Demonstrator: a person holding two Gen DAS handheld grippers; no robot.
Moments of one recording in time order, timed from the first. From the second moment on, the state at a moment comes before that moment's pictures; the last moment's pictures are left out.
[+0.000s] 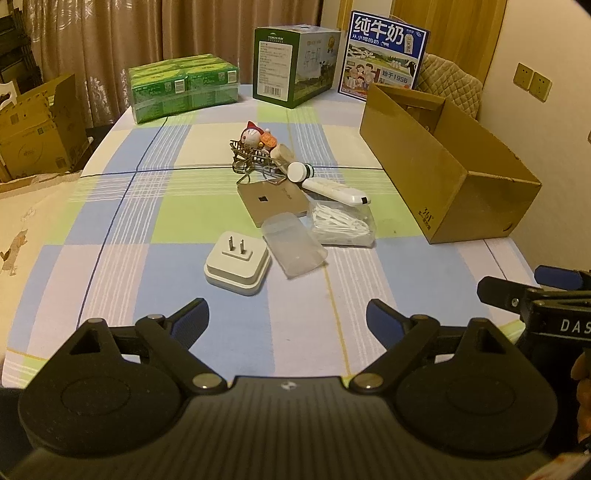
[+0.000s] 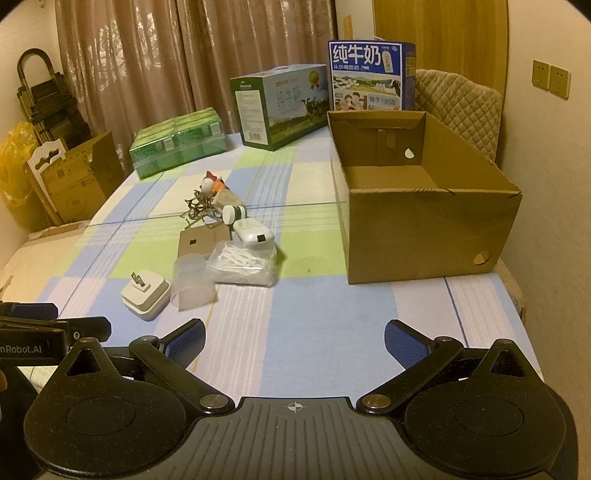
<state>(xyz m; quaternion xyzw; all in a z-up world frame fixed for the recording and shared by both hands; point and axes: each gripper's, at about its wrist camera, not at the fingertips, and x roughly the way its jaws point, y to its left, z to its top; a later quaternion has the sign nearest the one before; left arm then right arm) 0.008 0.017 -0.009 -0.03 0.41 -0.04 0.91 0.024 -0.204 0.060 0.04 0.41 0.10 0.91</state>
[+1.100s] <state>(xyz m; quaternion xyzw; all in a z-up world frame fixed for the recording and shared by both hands) 0.129 0.069 -0.087 0.07 0.47 -0.14 0.87 0.104 -0.128 0.001 0.02 0.42 0.16 0.90</state>
